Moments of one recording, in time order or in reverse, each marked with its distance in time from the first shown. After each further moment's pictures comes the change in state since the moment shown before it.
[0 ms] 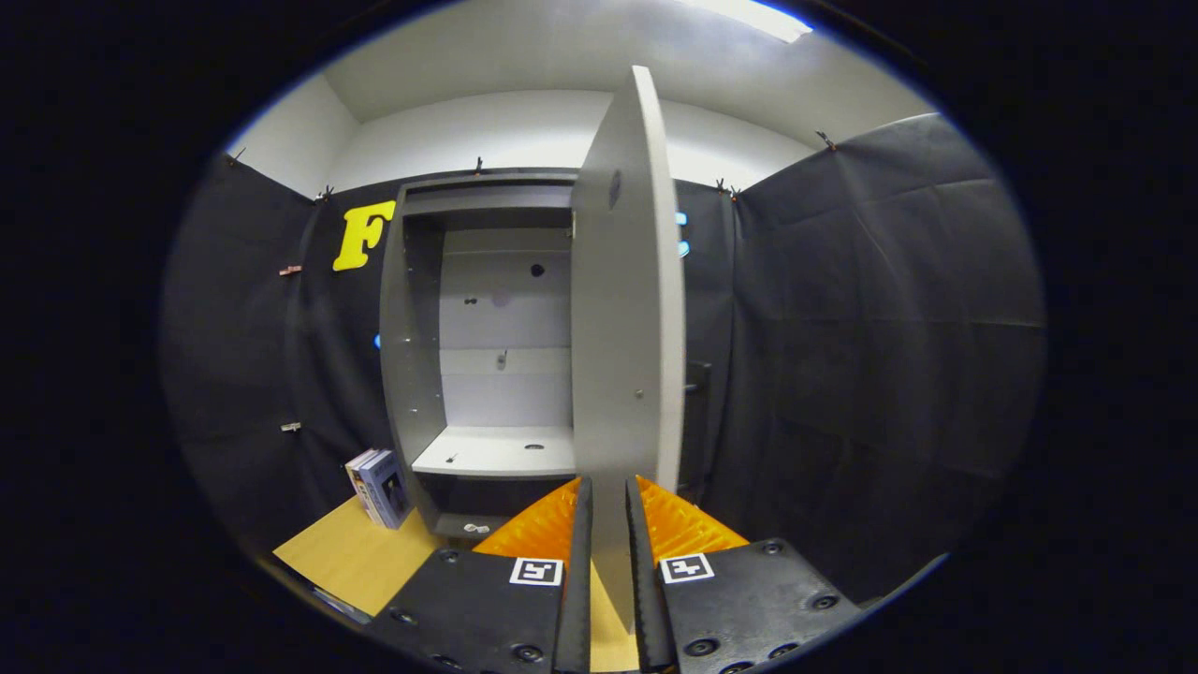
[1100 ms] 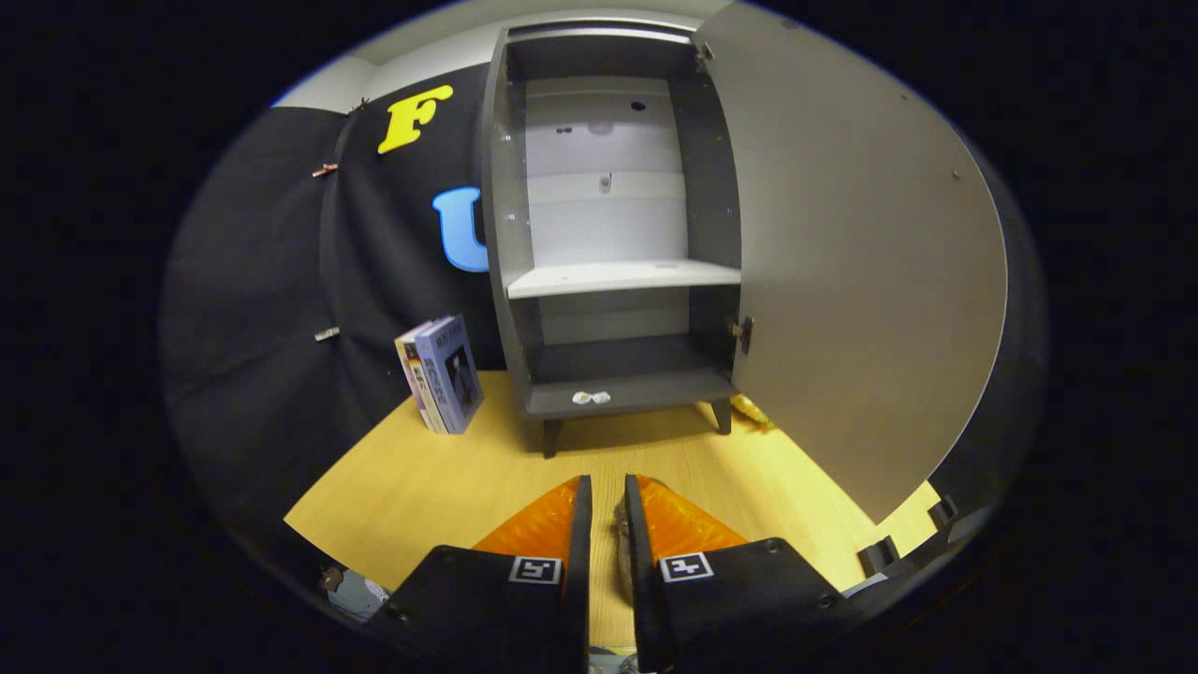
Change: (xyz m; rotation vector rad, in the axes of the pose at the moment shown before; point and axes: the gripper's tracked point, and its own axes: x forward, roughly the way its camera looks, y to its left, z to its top) arm 0.066 0.182 -0.290 0.024 0.341 0.088
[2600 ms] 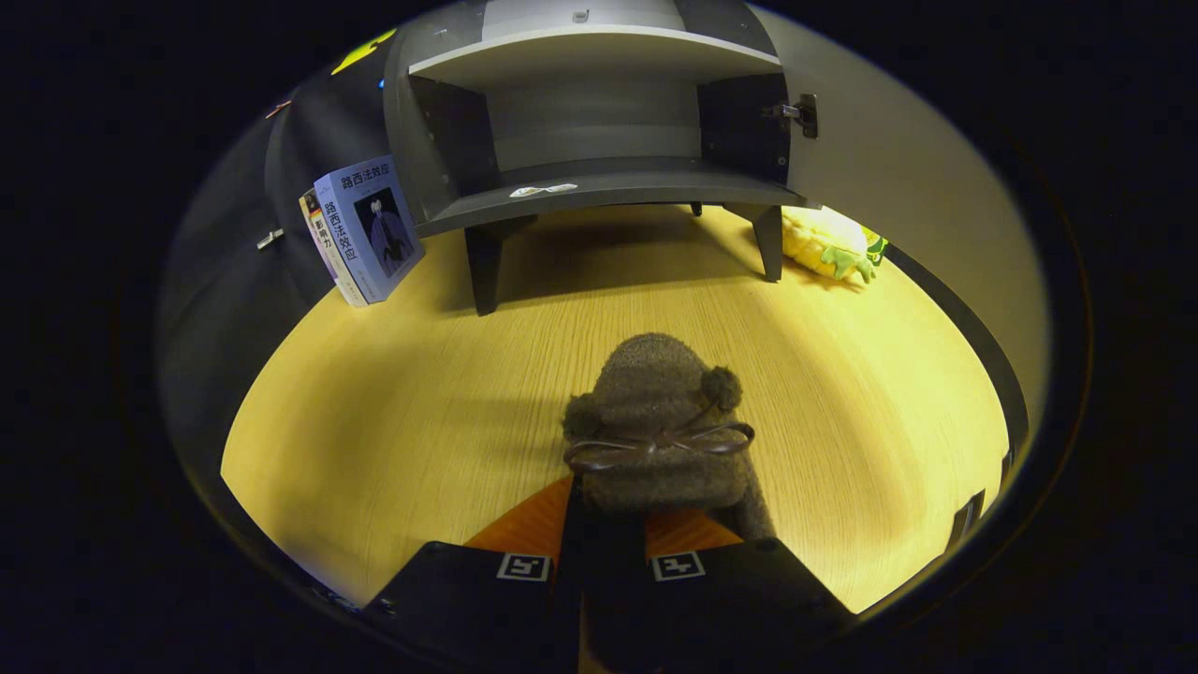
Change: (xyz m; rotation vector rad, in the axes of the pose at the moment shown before) arm 0.150 -0.022 -0.163 0.014 0.367 -0.011
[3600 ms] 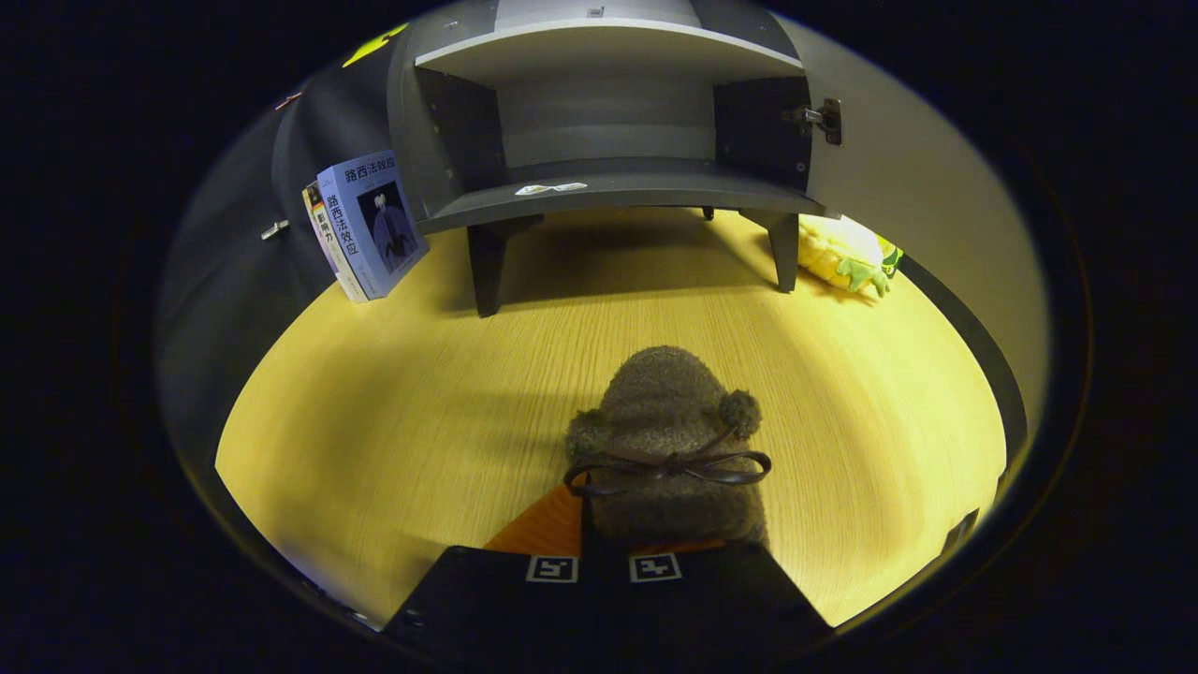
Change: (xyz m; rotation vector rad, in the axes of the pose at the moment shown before) arm 0.003 -0.001 0.003 -0.027 0.032 0.022
